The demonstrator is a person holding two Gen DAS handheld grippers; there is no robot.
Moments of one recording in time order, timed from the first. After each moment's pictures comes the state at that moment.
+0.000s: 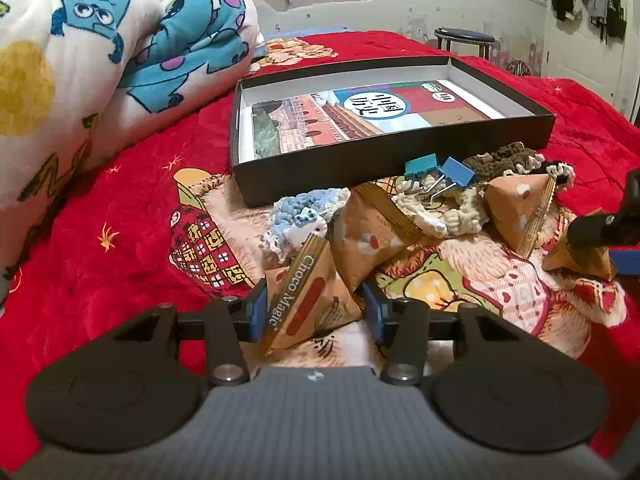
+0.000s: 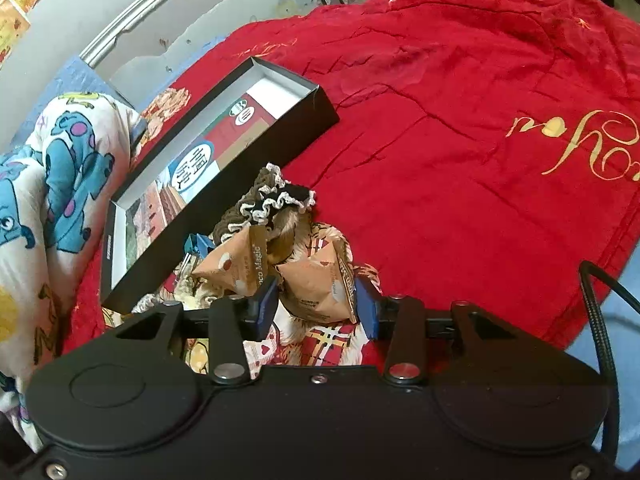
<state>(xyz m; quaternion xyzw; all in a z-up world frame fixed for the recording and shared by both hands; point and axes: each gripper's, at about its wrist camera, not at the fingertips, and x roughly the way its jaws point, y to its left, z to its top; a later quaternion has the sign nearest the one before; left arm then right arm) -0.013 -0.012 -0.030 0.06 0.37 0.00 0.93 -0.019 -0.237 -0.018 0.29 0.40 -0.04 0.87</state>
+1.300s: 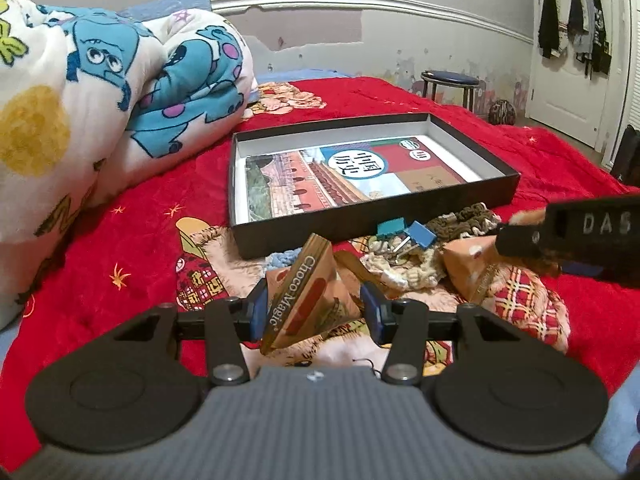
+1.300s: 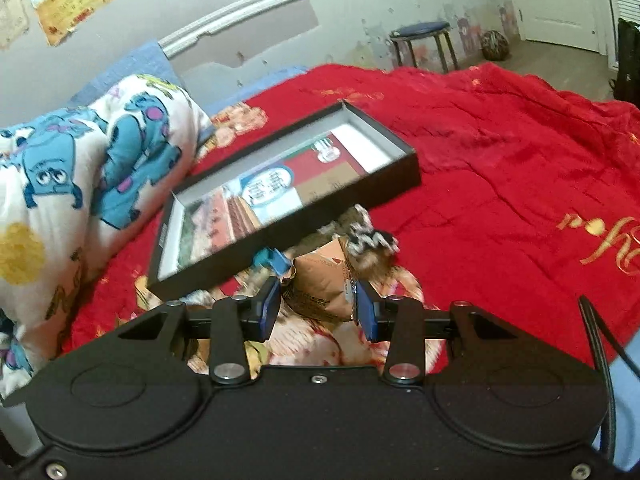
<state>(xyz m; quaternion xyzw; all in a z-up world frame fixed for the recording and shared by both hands) -0.028 -0.013 0.011 0.03 0.31 -0.02 0.95 -0.035 -0.195 0.032 0.20 0.31 0.03 0.93</state>
